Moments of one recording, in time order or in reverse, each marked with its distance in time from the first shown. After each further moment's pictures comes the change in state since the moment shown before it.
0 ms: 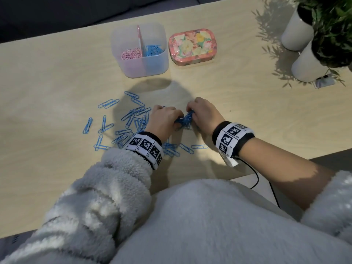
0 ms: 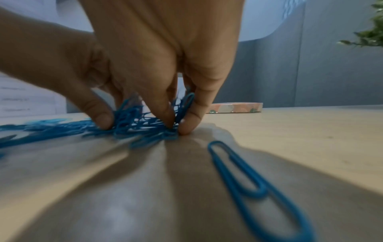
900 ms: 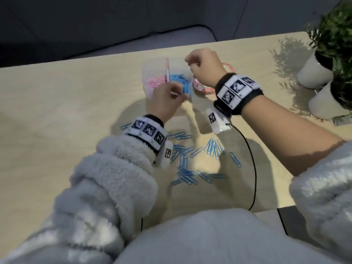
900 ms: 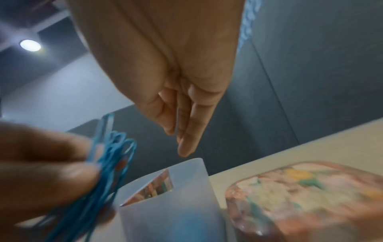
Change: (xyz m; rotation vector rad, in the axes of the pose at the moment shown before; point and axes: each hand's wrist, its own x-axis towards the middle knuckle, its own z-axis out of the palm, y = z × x) left_hand 0.052 -0.051 -0.087 -0.786 0.476 -0.203; right_hand 0.131 -0.074 -0.118 0.254 0.320 -0.050
